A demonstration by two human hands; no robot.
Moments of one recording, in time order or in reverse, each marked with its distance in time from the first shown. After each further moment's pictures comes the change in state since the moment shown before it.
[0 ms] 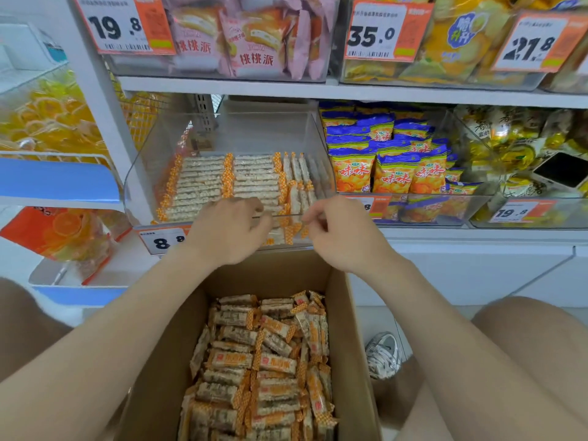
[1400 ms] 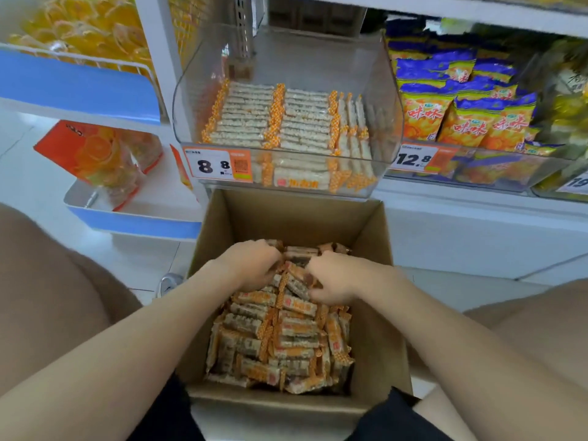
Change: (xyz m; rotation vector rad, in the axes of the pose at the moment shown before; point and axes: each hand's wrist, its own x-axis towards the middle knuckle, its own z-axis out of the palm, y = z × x) left_hand -0.091 -0.058 0.116 0.114 -0.590 0.137; right_hand -0.041 0.018 0.143 -0.445 -0.871 -0.139
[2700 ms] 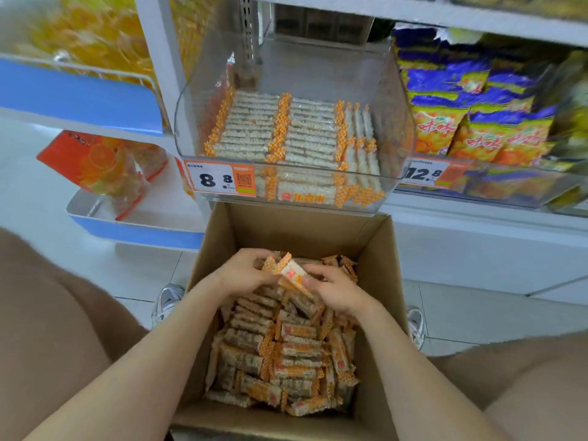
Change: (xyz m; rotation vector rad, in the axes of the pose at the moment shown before) left_hand 0.009 -0.029 0.028 -1.172 0.088 -0.210; right_hand 0.059 0.028 0.056 0.983 0.240 0.065
